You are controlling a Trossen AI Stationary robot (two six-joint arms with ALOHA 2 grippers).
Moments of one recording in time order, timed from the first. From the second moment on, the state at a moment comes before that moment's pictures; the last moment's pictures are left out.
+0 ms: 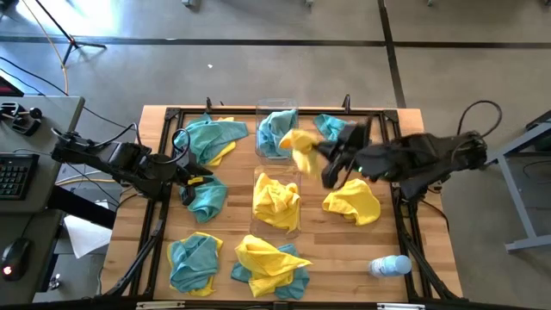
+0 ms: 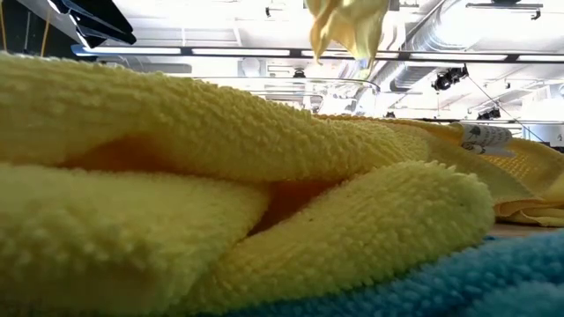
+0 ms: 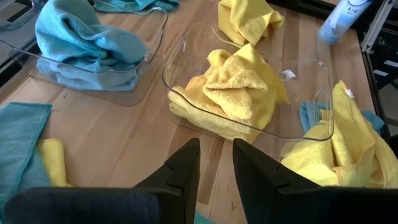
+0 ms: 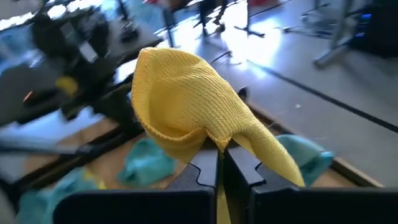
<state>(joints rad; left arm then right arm) -0.28 0.72 0.83 -0.80 -0.37 -0.46 0.34 1.42 1.77 -0.88 0.77 0.56</state>
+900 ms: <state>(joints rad) -0.28 0.72 0.83 -0.73 -0.39 -0.42 0.22 1.71 1.75 -0.91 0.43 0.51</state>
